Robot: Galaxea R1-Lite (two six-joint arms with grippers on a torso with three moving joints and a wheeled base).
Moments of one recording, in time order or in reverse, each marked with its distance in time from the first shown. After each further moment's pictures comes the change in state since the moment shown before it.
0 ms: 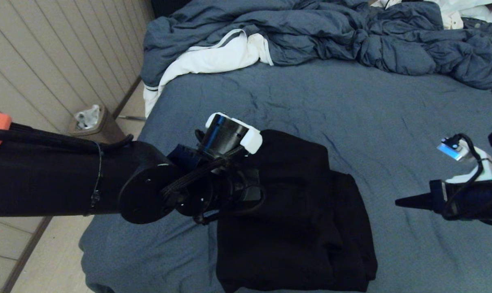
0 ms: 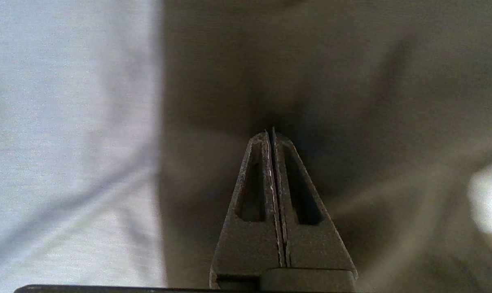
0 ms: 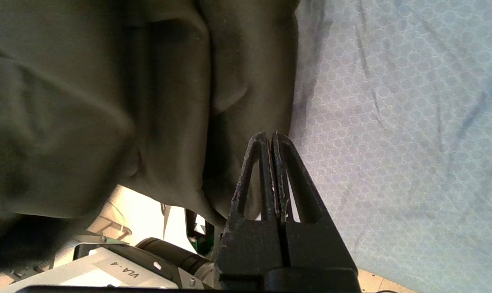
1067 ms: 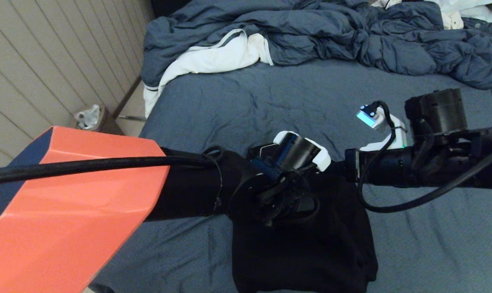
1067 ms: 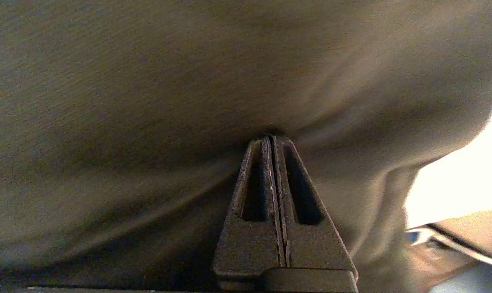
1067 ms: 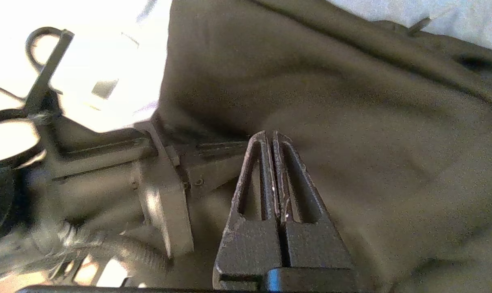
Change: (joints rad) left arm -0.102 0.305 -0.399 0.168 -0.050 -0.181; right arm 0.502 0.122 -0.132 -0.312 -0.162 0.270
